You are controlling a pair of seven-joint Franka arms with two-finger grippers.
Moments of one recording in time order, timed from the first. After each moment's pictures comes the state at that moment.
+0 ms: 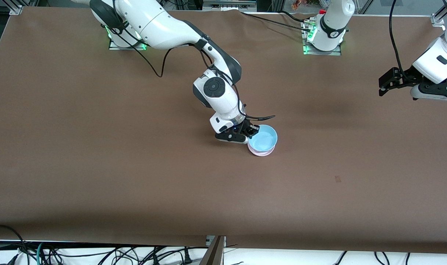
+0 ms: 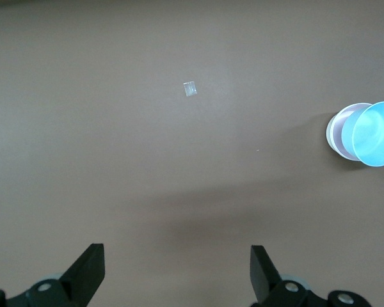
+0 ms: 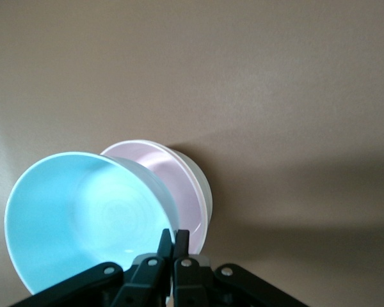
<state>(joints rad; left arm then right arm) 0.00 -0.06 -0.05 -1.72 0.04 1.68 0.07 0.71 0.95 0.15 -1.20 0.07 2.53 0.99</state>
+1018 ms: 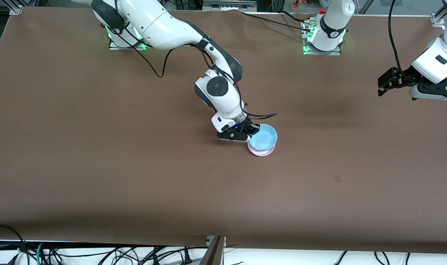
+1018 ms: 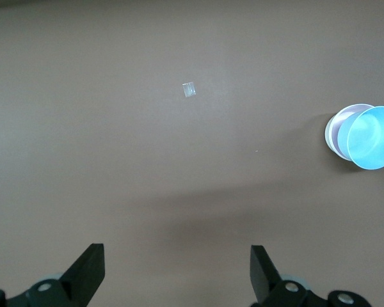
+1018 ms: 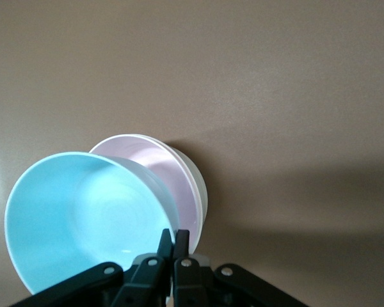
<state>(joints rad) 0.00 -0.06 -0.05 -1.71 0.04 1.68 0.07 0.72 0.96 0.15 -1.20 0.03 2.53 0.99</state>
